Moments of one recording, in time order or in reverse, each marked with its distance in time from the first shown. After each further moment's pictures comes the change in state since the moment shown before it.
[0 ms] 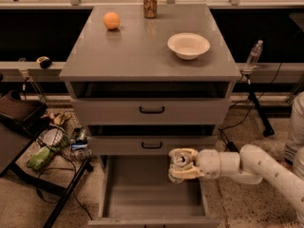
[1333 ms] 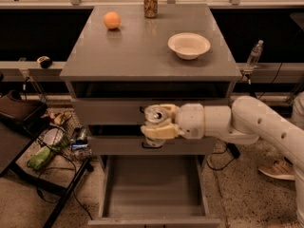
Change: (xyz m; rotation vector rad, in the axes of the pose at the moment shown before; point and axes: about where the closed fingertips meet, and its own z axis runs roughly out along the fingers) arm -0.214 0.011 0.062 0.045 0.037 -0.068
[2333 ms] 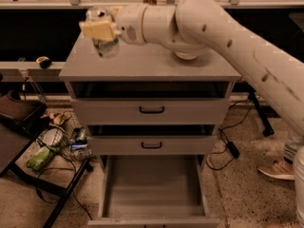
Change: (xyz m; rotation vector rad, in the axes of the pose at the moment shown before) arm -0.251 -0.105 0.125 0.224 -0.049 -0.093
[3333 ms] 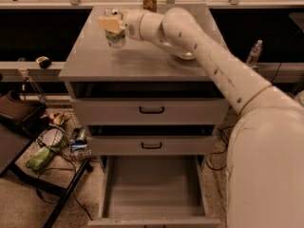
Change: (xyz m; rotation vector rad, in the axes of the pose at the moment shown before) arm 0.068 -0.158 0.058 0.205 -0.048 0.119
